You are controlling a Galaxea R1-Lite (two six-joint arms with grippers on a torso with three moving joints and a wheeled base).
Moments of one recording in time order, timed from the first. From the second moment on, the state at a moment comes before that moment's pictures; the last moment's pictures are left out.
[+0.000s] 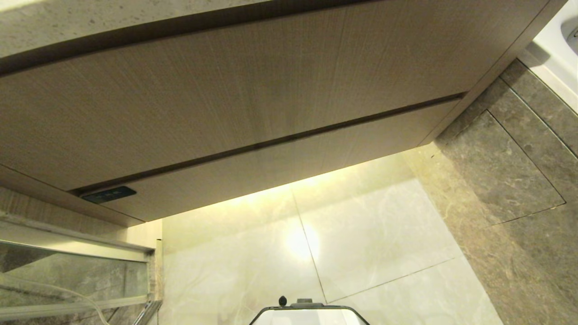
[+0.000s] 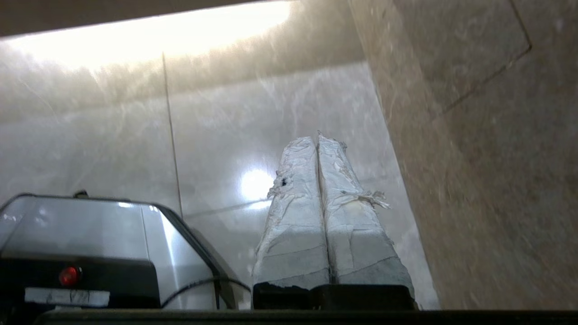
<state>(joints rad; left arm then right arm) 0.00 0.00 0.00 0.00 0.00 0.00 0.00 0.11 -0.01 -0.06 0.00 -0.11</state>
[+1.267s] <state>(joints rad) 0.00 0.00 0.00 0.01 0.00 0.00 0.01 0.00 0.00 -0.06 0.01 -0.08</state>
